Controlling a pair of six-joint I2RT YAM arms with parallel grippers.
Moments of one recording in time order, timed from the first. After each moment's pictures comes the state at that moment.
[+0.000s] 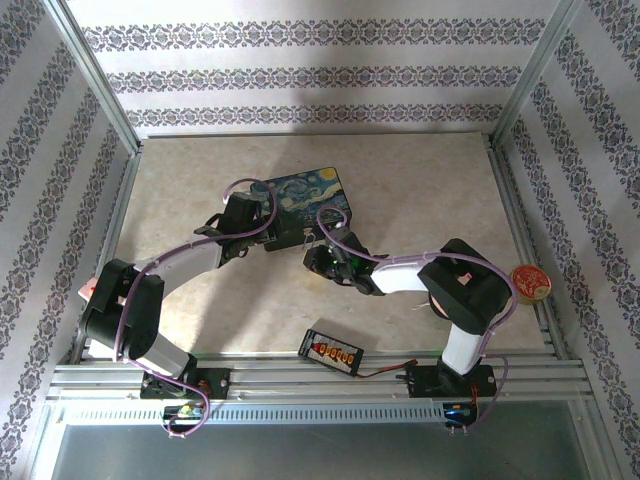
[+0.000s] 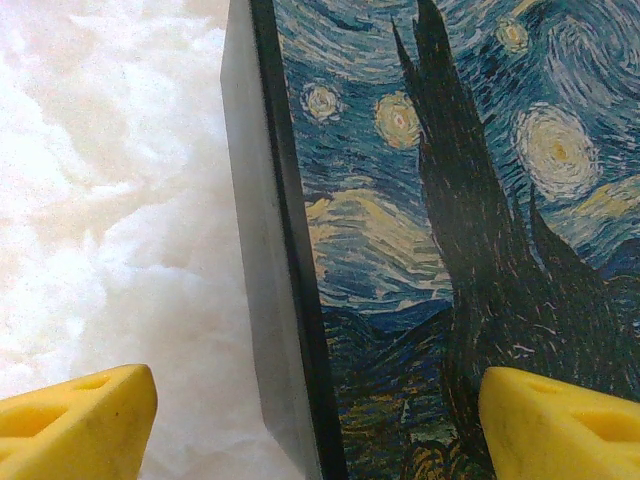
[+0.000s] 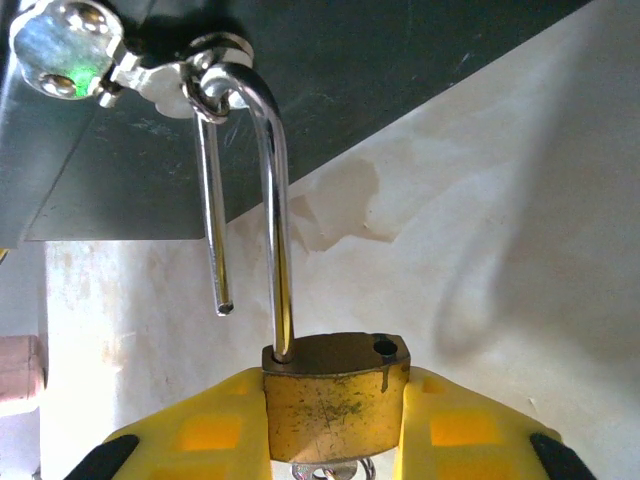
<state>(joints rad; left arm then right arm) -0.37 1.54 0.87 -0.16 -0.09 -0.59 0.75 1.78 0.76 0.34 -0.15 1.08</state>
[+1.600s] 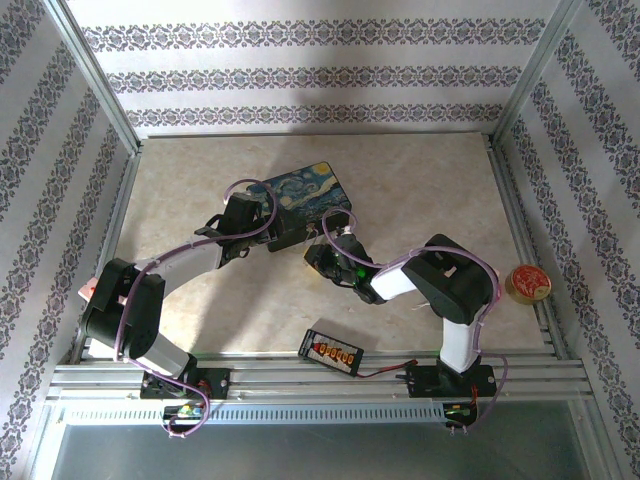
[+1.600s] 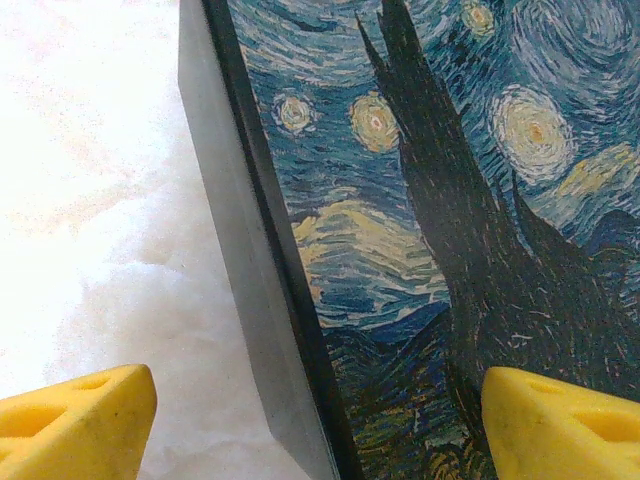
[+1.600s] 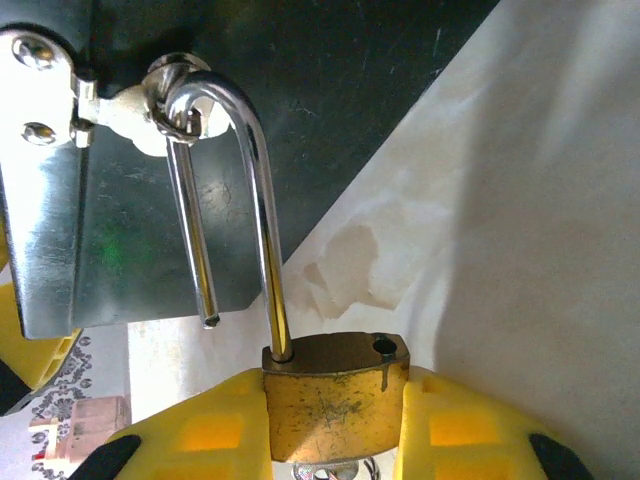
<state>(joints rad) -0.37 1.54 0.86 -0.14 -0.06 -0.61 0.74 1.88 0.67 0.70 -0.11 1.25</state>
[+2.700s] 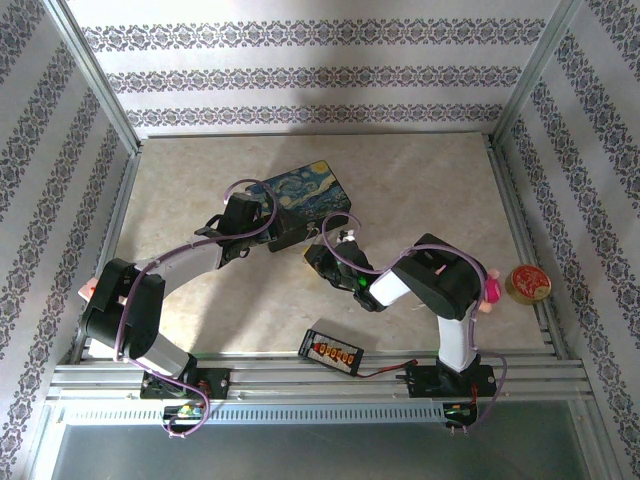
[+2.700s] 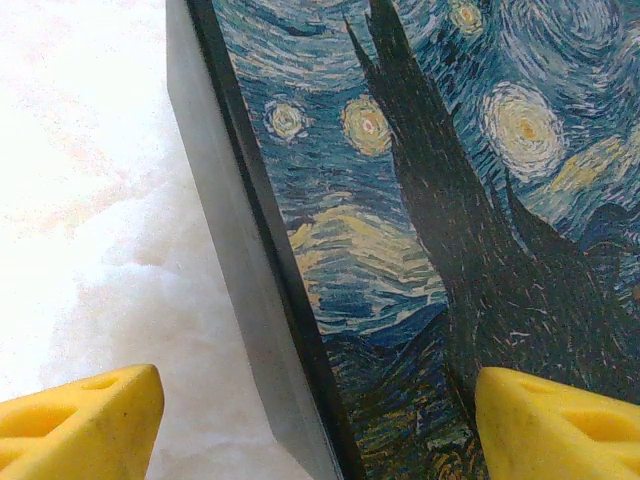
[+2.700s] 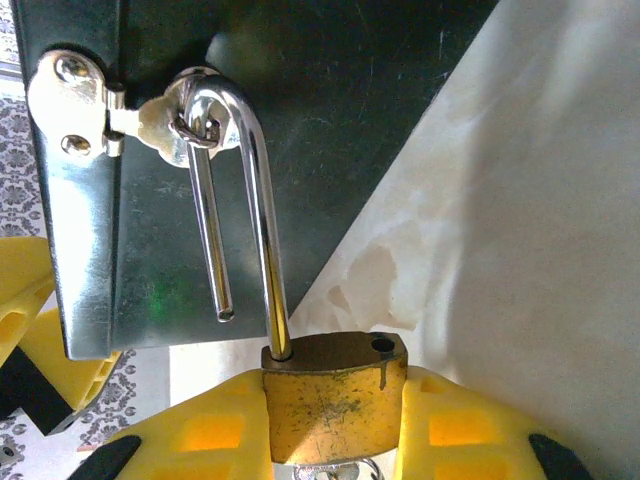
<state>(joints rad) -0.37 1.54 0.86 -0.13 -0.06 -0.61 0.76 1.94 0.62 0.91 -0.04 1.33</state>
